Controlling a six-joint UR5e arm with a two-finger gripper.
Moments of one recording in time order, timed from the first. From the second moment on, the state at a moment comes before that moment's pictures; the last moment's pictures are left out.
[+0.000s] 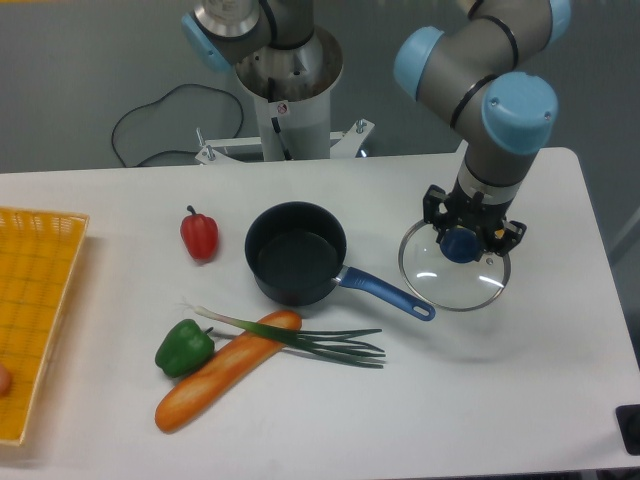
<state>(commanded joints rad) 2.76 -1.94 -1.52 -1.25 1.54 1.20</state>
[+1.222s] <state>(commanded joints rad) 2.79 -2.07 -1.49 -1.18 1.53 1.19</state>
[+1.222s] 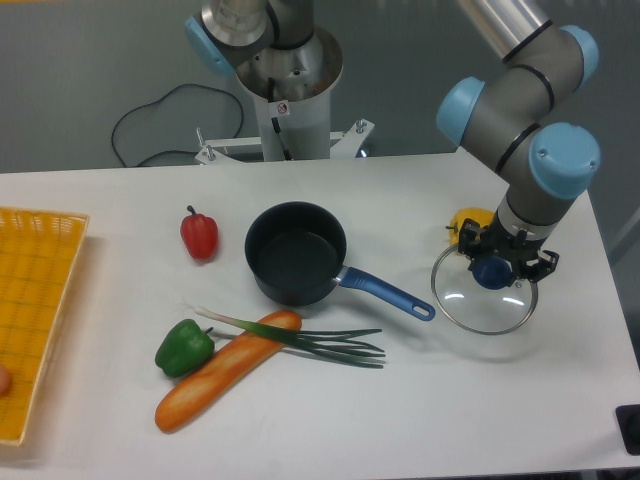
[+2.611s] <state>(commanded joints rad) 2.75 -2.12 -1.49 -1.14 1.50 1.12</state>
